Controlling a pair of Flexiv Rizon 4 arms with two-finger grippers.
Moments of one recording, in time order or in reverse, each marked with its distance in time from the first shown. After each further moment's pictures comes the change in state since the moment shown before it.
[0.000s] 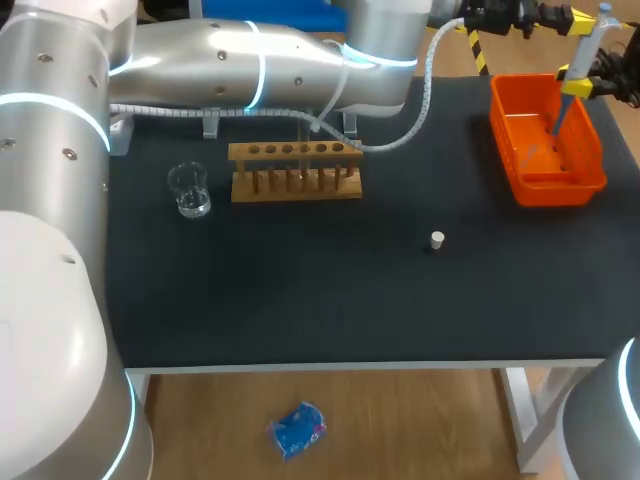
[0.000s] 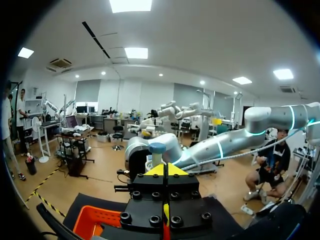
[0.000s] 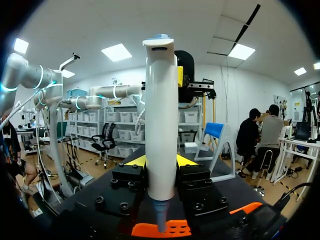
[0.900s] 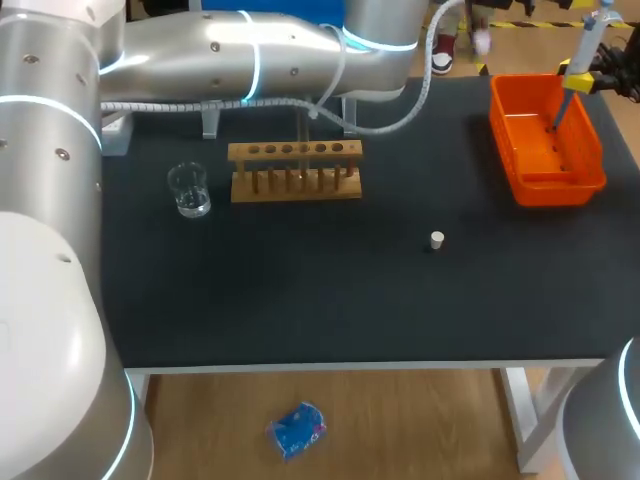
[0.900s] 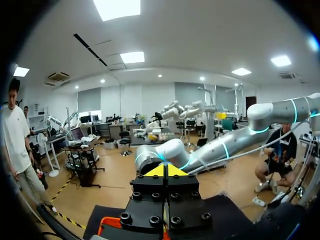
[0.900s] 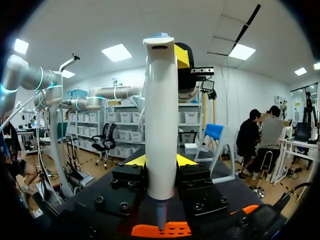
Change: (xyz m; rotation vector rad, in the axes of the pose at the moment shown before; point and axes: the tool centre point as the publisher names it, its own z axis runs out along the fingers) left arm -0.008 -0.041 -0.014 -0.006 -0.047 0.124; right arm -0.001 0.007 0.000 -0.001 0.004 -0.001
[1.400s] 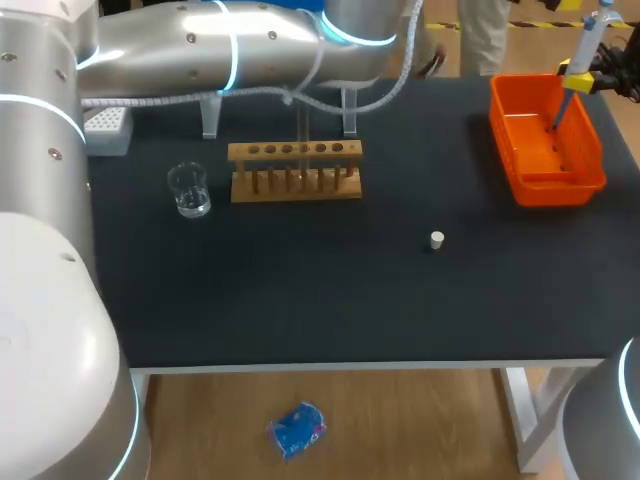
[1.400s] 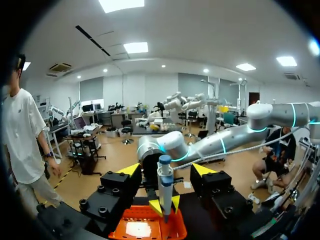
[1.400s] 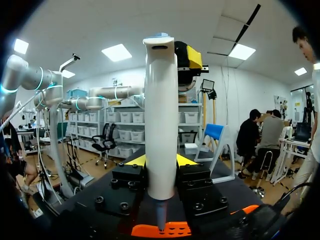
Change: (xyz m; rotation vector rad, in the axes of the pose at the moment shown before) left arm 0.001 -0.001 -0.031 -0.115 -0.027 -0.050; right arm 0.000 0.000 0.000 0.000 0.000 0.000
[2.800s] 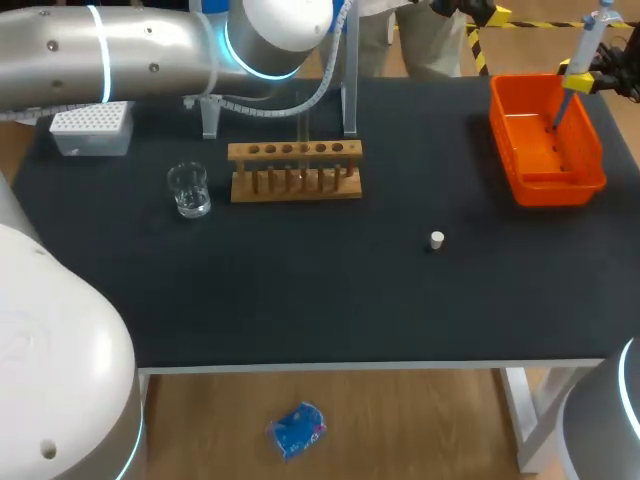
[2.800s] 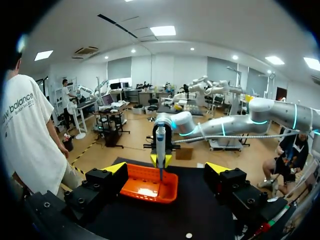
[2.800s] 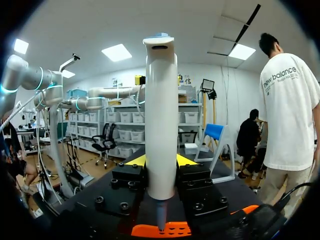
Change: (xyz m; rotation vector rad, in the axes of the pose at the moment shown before) left arm 0.059 0.019 -0.116 -0.164 -0.240 -0.099; right arm 0.000 0.000 0.000 0.000 0.000 0.000
